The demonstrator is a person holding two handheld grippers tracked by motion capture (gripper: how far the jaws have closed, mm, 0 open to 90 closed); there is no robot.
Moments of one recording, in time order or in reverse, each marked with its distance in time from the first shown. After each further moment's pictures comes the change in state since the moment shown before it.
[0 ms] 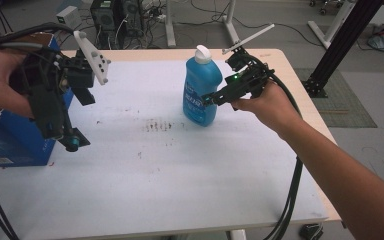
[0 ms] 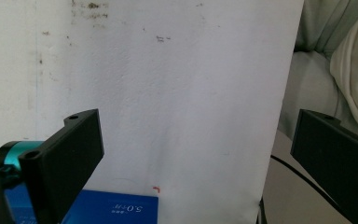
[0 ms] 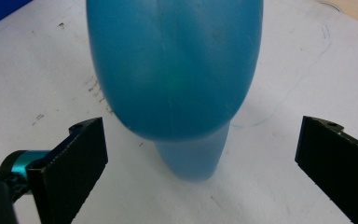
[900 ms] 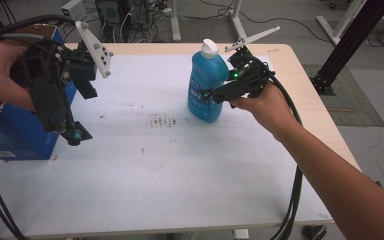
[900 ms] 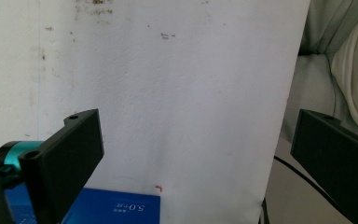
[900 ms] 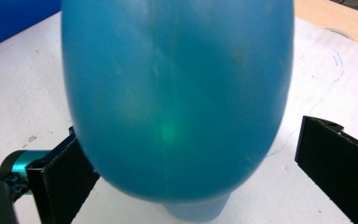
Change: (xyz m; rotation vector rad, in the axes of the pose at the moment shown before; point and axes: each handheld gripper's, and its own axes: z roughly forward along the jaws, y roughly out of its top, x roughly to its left) left arm 0.004 -0.001 0.002 0.008 -0.001 -0.005; right arm -0.003 -0.004 0.019 -0.104 0.027 -0.027
